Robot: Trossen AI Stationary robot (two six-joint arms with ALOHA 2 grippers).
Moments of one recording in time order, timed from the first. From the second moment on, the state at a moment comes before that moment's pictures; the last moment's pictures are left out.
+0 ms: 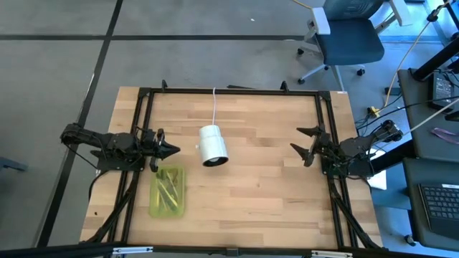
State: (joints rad) left arm -0.25 0.01 0.05 -0.06 -0.31 -0.41; right arm 0.46 0.00 0.06 -0.09 0.90 0.10
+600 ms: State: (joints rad) left arm -0.25 0.01 0.05 -0.06 -0.31 -0.41; right arm 0.46 0.00 0.06 -0.09 0.90 -0.06
